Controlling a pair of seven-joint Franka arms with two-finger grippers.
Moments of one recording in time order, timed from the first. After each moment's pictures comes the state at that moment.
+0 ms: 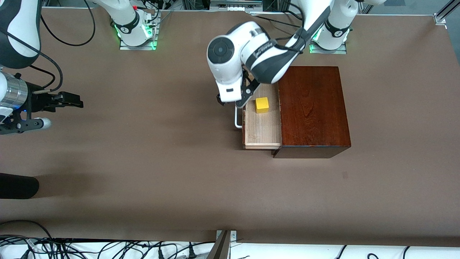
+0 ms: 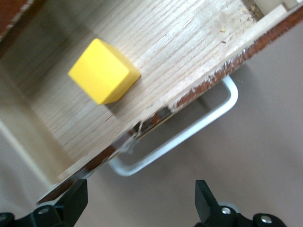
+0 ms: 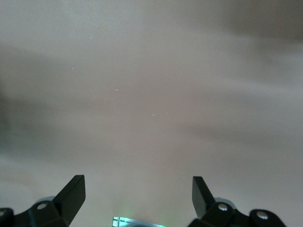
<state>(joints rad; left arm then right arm) -0.57 0.66 -0.33 -1.28 0.11 1.72 -1.81 0.43 0.32 -0.52 -1.39 0.19 1.45 -0.24</state>
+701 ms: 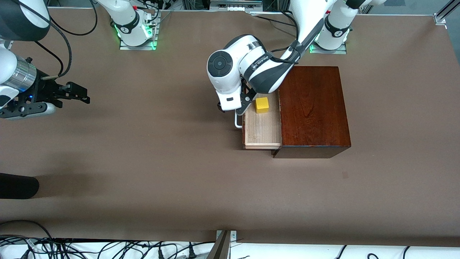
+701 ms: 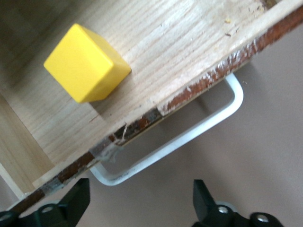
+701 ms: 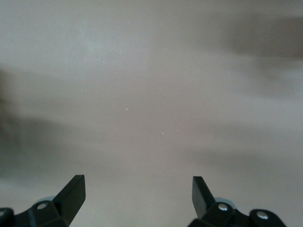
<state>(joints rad) -0.59 0.70 -0.32 -1.27 0.11 1.75 -1.84 0.04 0.08 -0.01 -1.67 0.08 1.71 -0.09</state>
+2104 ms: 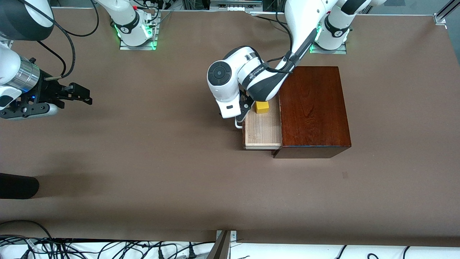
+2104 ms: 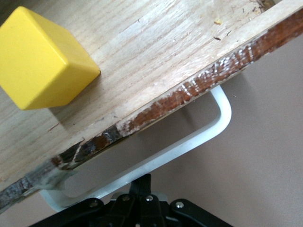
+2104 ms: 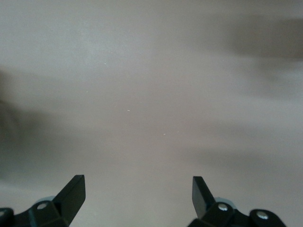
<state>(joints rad) -0.62 0.76 -0.27 -1.27 0.13 1.85 -1.89 0.12 0.09 -0.08 -1.66 0.08 1.70 -0.08</state>
